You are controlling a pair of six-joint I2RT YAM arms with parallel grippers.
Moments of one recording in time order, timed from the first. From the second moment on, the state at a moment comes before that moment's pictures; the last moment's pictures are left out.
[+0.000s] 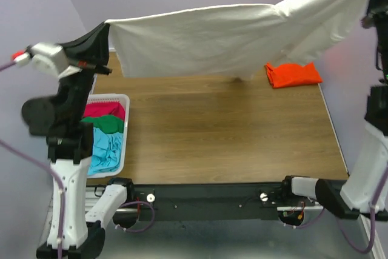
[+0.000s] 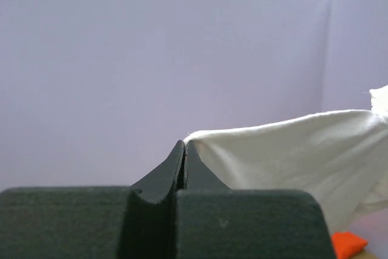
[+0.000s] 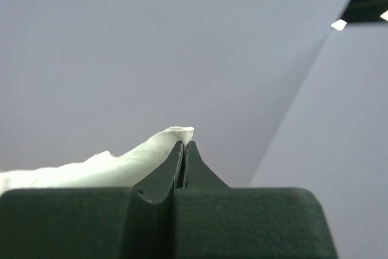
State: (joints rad) left arm -0.06 0.91 1.38 0.18 0.29 -0.23; right arm -0.07 1.30 2.19 -0.37 -0.26 -0.34
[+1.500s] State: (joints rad) left arm -0.06 1.99 1.40 0.08 0.06 -0.19; right arm -0.07 2.24 1.80 -0.07 -0.31 -0.14
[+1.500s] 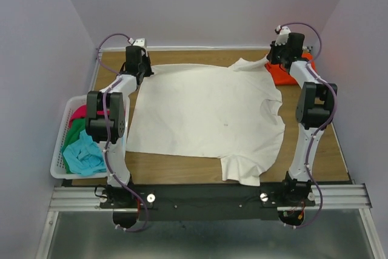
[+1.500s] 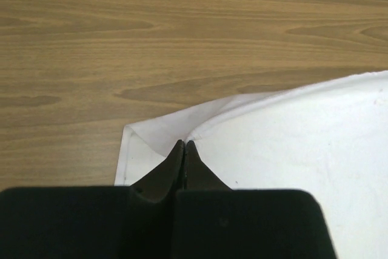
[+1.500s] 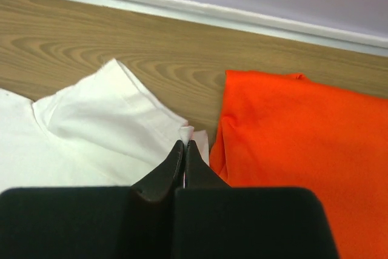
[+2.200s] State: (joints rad) left arm -0.03 2.20 1.81 -0.09 0.04 -0.15; right arm -0.07 2.00 1.69 -0.02 -0.44 -0.03
